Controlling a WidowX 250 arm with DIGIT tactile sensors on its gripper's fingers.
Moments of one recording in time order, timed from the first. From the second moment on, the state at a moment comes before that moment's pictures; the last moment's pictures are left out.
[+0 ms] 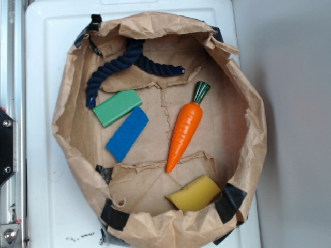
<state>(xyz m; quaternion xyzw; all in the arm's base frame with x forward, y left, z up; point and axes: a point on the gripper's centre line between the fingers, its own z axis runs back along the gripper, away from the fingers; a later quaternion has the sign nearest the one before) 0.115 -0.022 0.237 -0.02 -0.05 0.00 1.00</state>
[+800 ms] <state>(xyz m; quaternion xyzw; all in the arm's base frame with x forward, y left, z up) 0.168 -0.029 0.232 -0.01 -0.04 0.02 1.00</state>
